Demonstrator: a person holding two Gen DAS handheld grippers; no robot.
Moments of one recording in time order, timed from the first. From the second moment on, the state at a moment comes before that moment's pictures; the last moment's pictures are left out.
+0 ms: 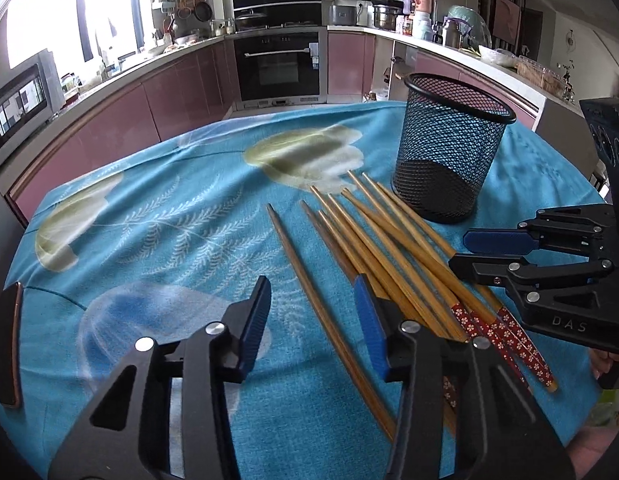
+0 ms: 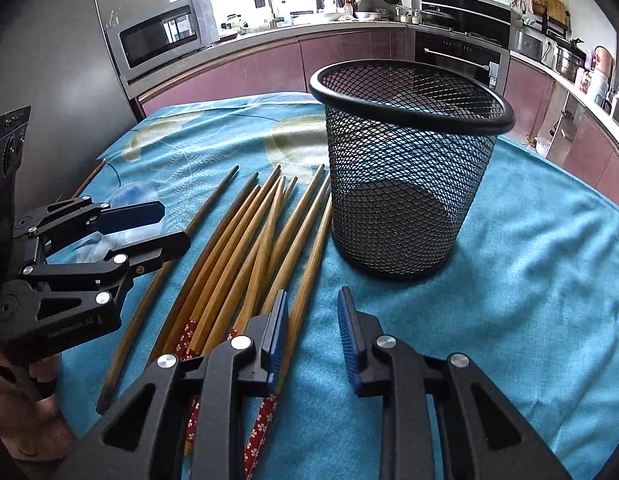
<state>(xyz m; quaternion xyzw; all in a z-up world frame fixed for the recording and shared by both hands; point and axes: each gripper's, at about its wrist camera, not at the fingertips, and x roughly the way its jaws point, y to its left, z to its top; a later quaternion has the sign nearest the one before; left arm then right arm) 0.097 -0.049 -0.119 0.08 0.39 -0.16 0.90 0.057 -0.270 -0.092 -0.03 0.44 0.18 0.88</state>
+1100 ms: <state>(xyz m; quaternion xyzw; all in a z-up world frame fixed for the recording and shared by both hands) 0.087 -0.014 -0.001 -0.07 0.31 -0.28 0.91 0.036 -0.328 0.025 0.08 0.27 0.27 0.92</state>
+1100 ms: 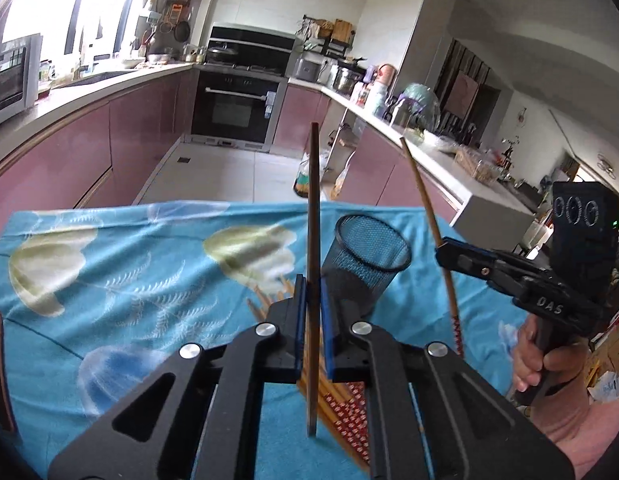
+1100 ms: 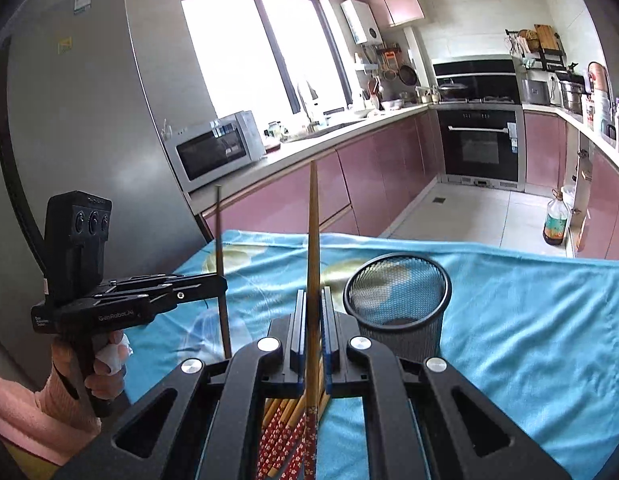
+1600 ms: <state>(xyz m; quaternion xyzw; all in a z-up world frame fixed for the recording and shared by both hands) 0.102 -0.038 0.116 -0.10 0.20 -0.33 0.92 0.071 -0.354 0.080 0.08 0.16 0.24 0.95</state>
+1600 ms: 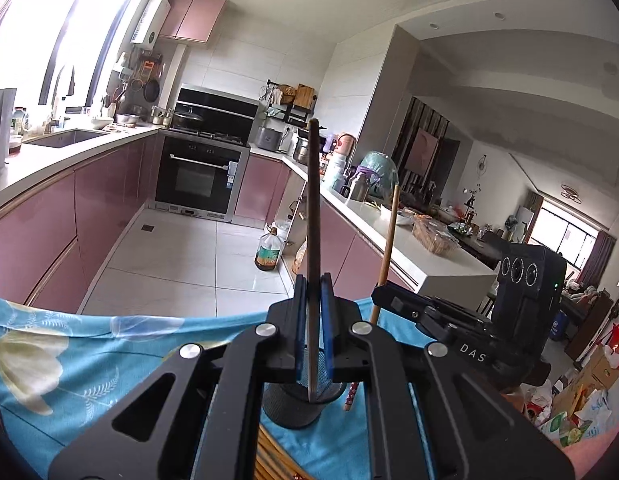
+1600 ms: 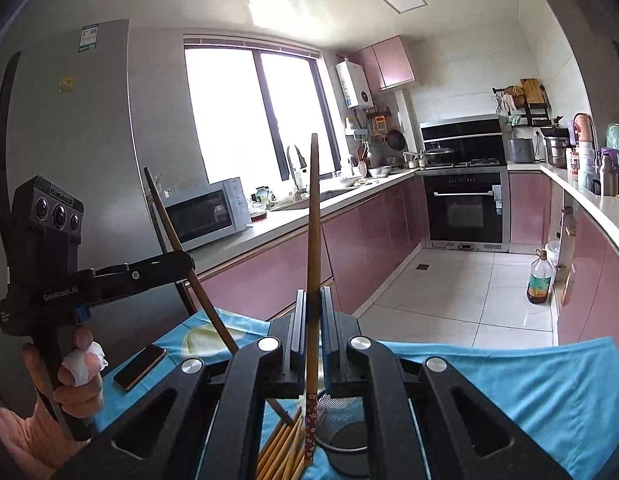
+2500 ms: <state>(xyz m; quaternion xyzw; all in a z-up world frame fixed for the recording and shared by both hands) 0.198 -0.130 -0.006 -0.02 0.34 -0.31 0.89 0.147 -0.335 -0.002 0.06 0.33 0.19 0.92</state>
